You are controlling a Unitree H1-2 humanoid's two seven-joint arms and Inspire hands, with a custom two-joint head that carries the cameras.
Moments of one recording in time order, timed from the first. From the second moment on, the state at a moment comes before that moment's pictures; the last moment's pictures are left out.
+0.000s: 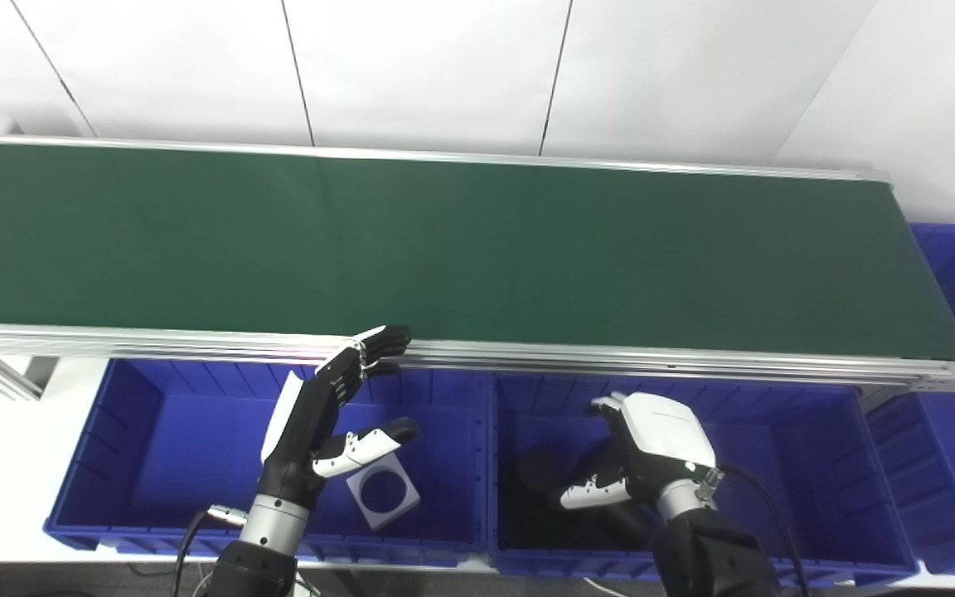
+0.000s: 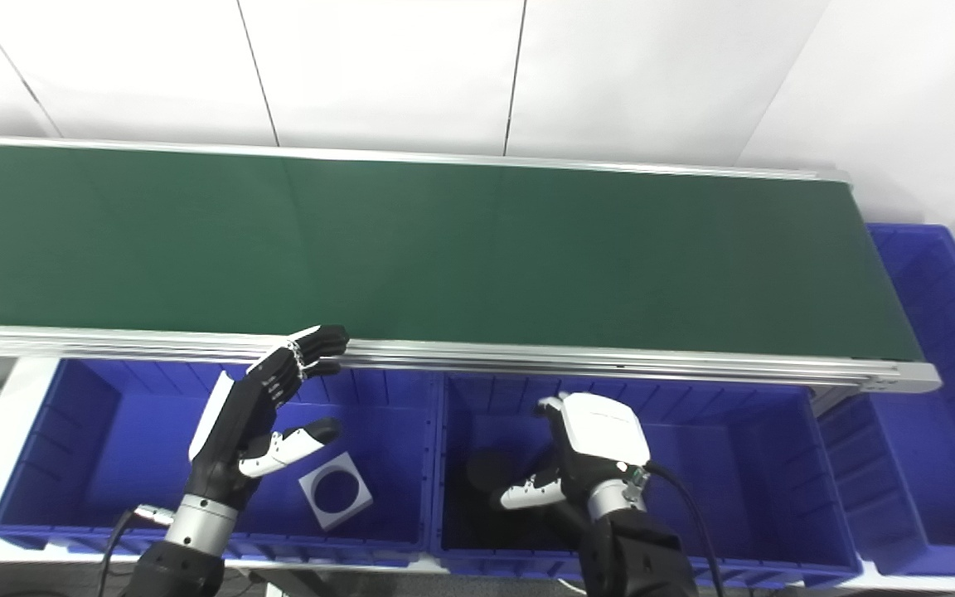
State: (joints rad) left arm 0.23 0.06 -0.22 -0.01 0.09 -0.35 -0.09; right arm 0.18 -0.14 0.32 -0.28 -1.21 0.43 0.38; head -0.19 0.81
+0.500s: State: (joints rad) left arm 0.23 0.09 -0.22 -0.02 0.10 -0.28 -0.14; right arm 0.34 -0.01 0.18 -0.29 -0.42 0.01 -0.02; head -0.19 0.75
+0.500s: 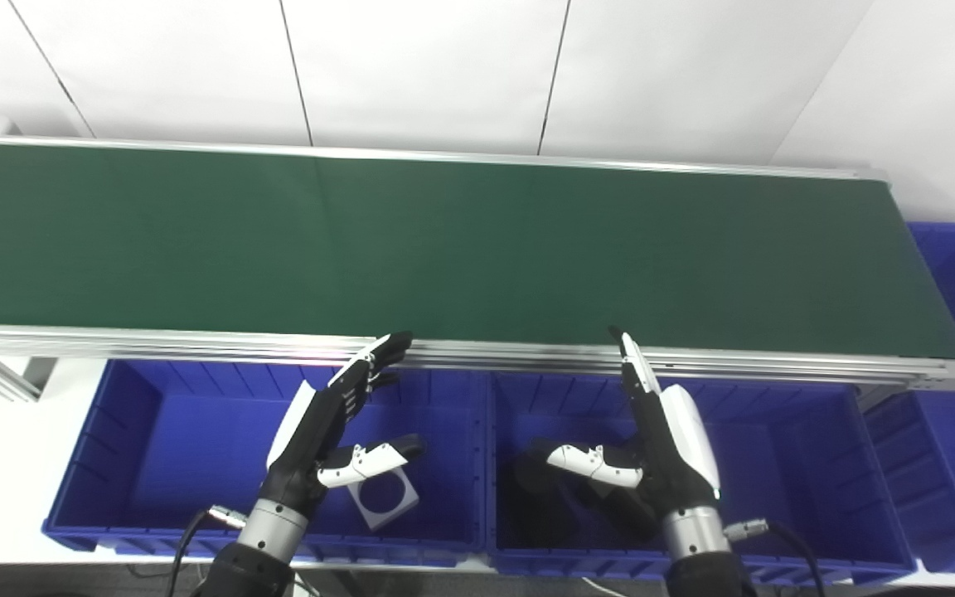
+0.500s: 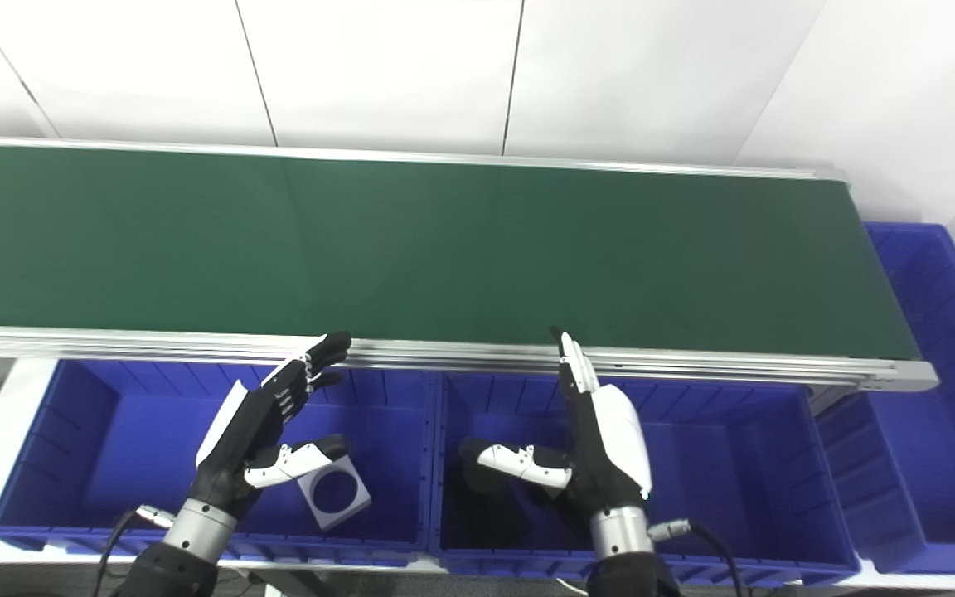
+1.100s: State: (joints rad) left arm 0.19 0.09 -0.22 0.09 0.12 -0.36 -0.15; right arm 0.36 -0.09 0.15 -0.20 -0.11 -0.08 0.06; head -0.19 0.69
